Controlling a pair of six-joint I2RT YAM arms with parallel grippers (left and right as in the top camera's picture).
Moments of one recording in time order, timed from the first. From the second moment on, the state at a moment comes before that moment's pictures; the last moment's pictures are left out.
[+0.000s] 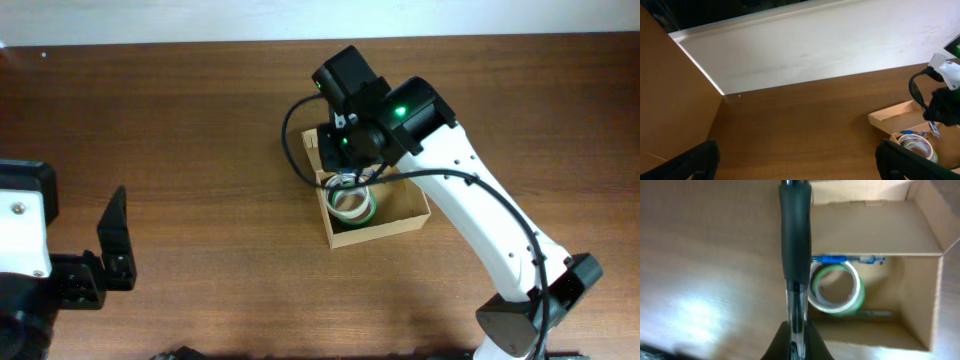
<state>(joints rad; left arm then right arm) -0.49 1.19 2.44 -1.68 -0.50 -0.03 0.64 1.86 2.04 -1.35 -0.02 0.50</state>
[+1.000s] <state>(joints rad) -0.49 1.19 2.44 -1.68 -0.48 -0.03 0.64 1.87 1.51 -1.17 0.08 1.70</state>
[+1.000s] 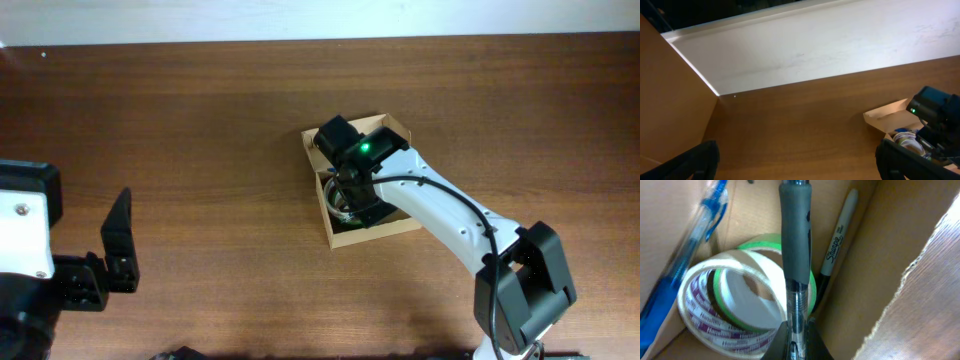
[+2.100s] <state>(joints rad) -0.49 1.19 2.44 -1.68 -0.47 -0.03 0.64 1.87 1.47 -1.02 0.05 1.62</state>
